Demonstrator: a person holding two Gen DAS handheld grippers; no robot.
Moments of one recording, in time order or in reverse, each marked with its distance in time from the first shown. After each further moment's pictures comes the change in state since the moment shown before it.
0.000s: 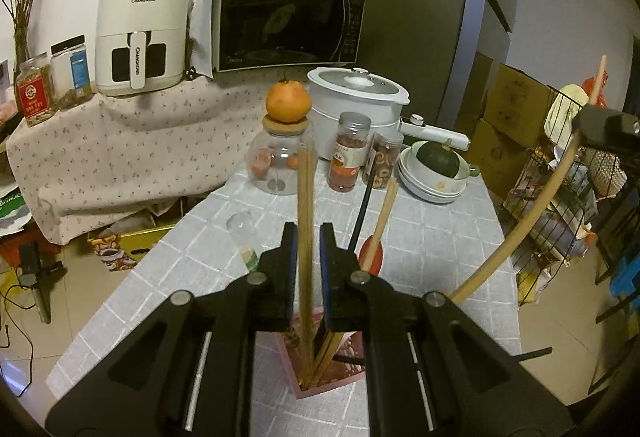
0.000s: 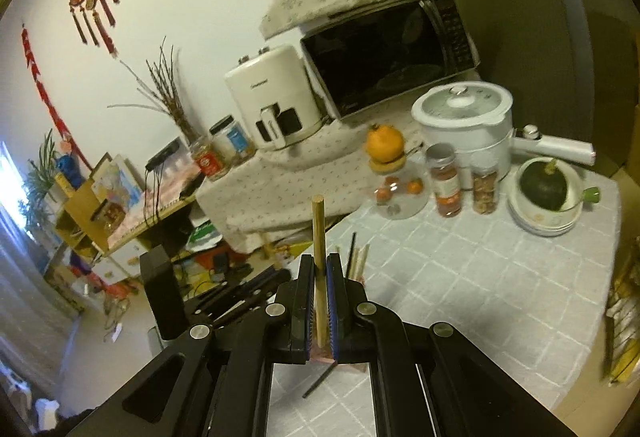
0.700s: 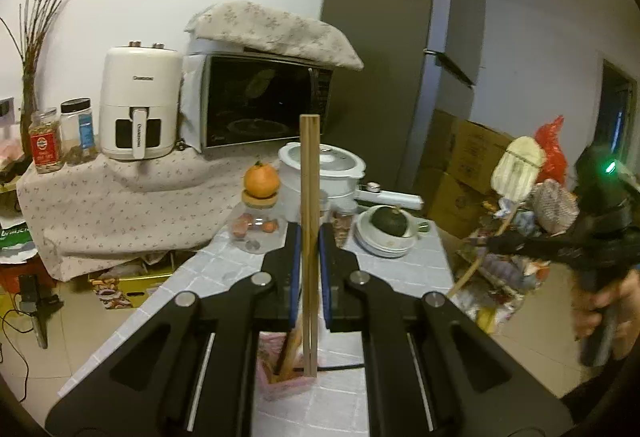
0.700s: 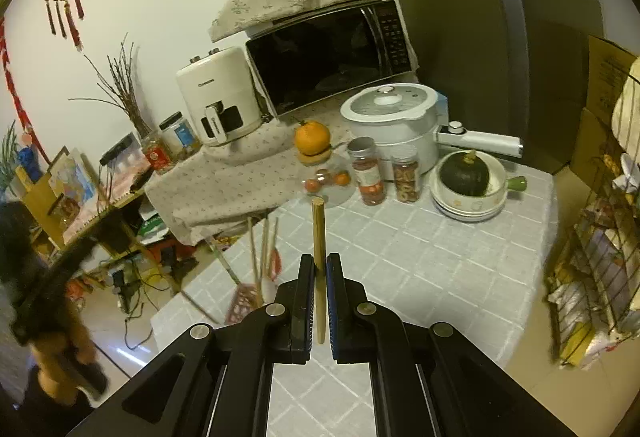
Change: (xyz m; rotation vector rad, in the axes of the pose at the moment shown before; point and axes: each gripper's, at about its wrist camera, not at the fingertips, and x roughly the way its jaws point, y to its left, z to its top) left arm -0.089 -0.016 0.024 0.010 -0.223 -0.068; right arm -0.059 -0.044 -0.025 0.002 -0.034 -0.186
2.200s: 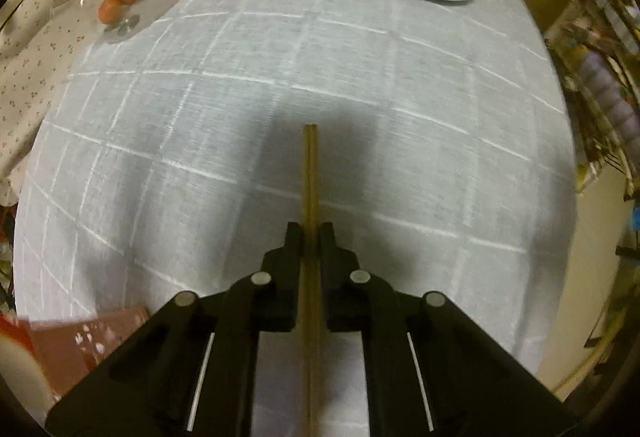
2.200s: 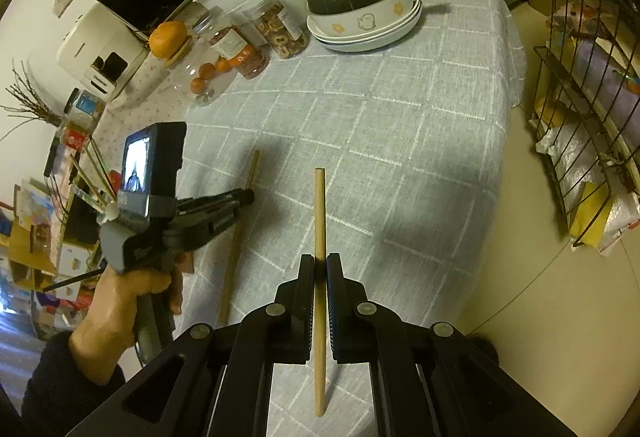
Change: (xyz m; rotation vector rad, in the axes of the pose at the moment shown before) left arm 0.280 -0.119 -0.154 0.121 0.899 0.127; right arm 0.081 -0.174 -0.088 0.318 0.404 -0.068
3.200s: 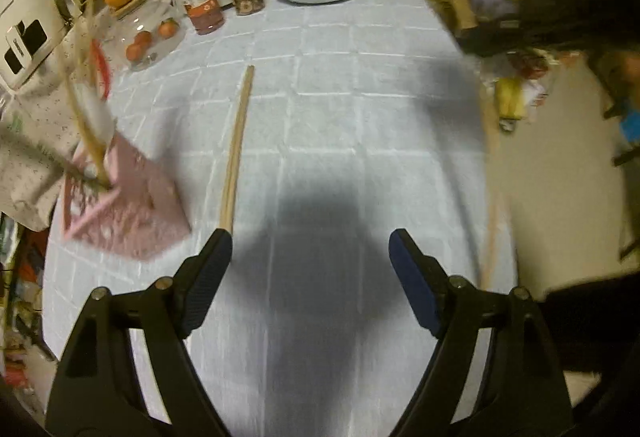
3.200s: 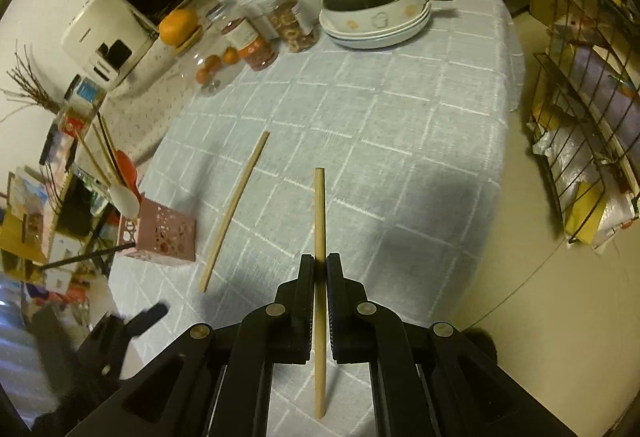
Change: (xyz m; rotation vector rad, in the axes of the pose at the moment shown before) left arm -0.091 -0.022 -0.137 0.194 -0.173 0.046; right arm -0.009 0.017 -0.015 -0.024 -0.020 -0.028
